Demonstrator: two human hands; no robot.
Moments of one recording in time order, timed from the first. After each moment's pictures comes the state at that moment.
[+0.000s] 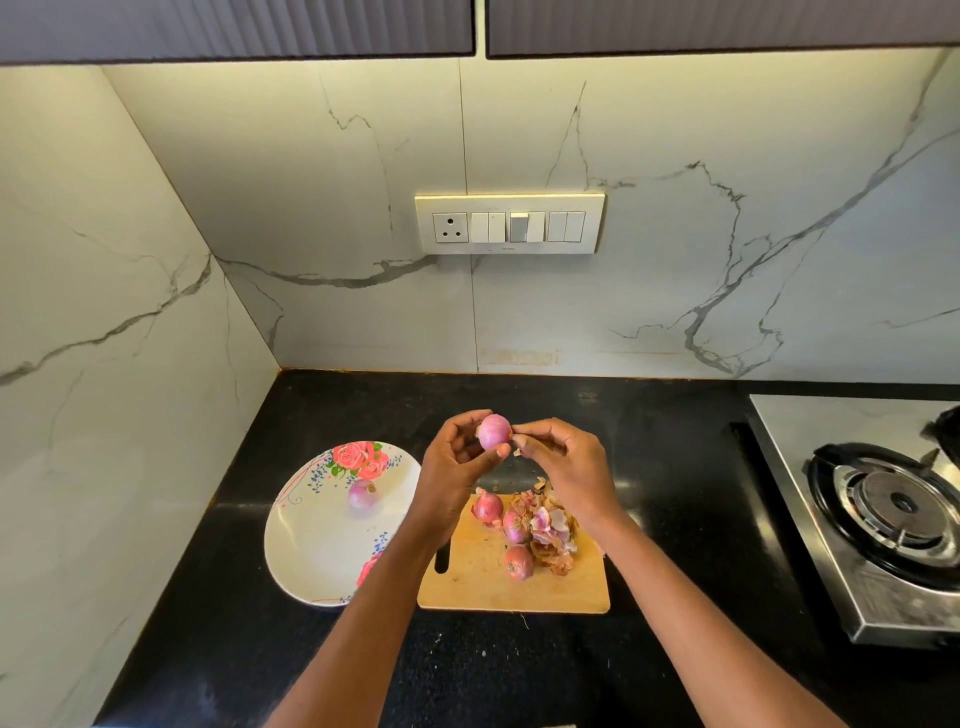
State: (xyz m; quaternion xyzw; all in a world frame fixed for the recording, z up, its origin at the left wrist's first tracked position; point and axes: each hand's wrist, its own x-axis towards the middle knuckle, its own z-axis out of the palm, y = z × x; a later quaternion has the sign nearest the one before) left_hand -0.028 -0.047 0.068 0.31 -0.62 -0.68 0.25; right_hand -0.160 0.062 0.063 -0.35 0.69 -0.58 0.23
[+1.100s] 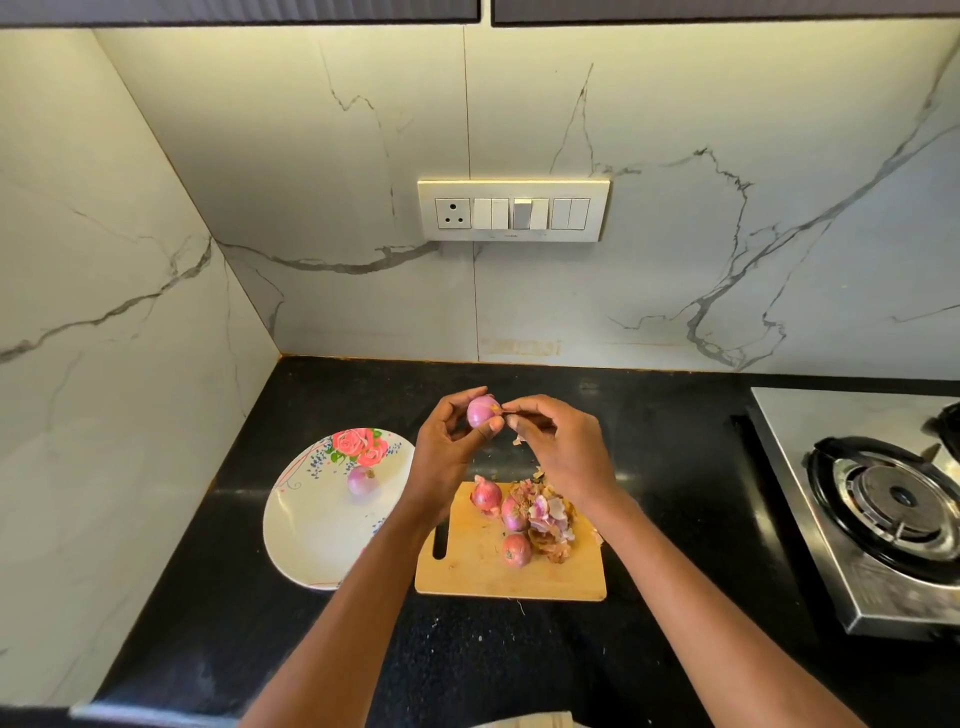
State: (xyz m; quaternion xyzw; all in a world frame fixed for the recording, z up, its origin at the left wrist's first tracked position) left_hand -0.031 -0.053 0.076 0.31 -0.62 -0.66 0.28; right_hand -0.160 0.053 0.080 -0.46 0.72 -0.50 0.12
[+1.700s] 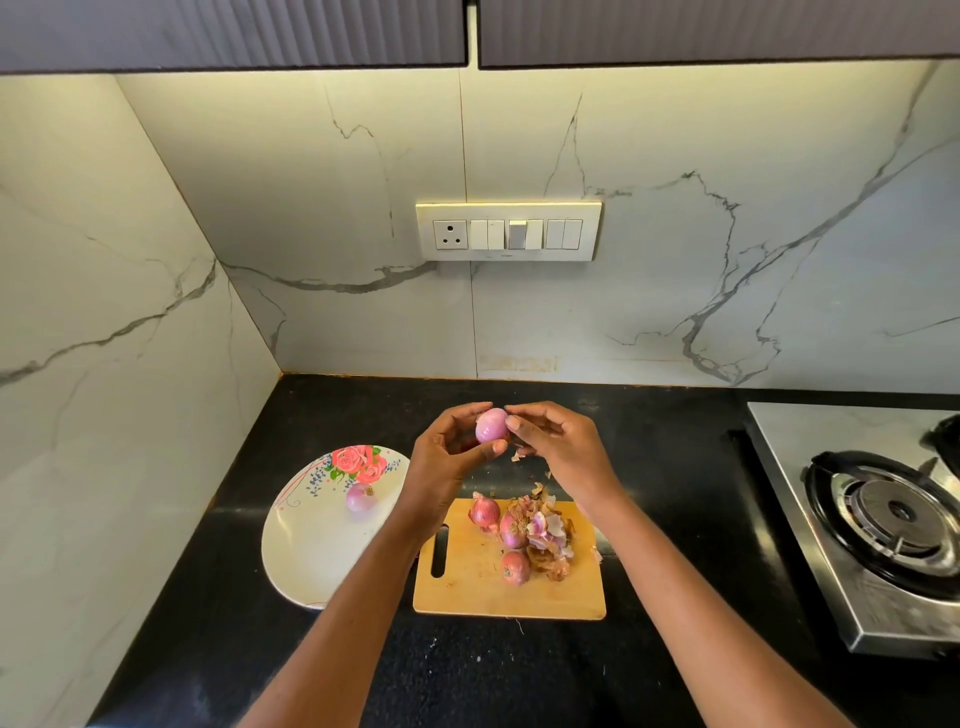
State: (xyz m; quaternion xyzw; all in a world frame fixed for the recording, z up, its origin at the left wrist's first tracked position) left_hand -0.025 -0.052 0.086 0.28 -0.62 -0.68 0.26; right_hand -0.168 0.052 0.086 -0.34 0.64 -0.62 0.29
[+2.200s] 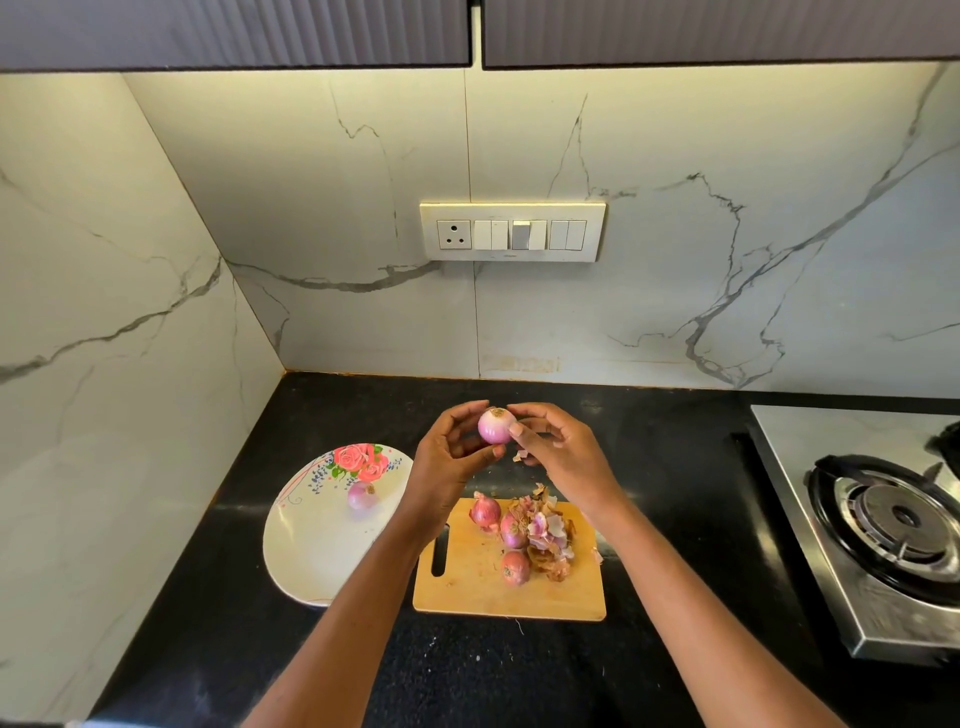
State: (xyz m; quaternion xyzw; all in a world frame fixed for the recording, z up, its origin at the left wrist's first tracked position) left_hand -0.028 -0.052 0.086 0.29 -0.62 -0.68 0.26; right_hand -0.172 0.055 0.084 -0.37 0.66 -0.58 0.29
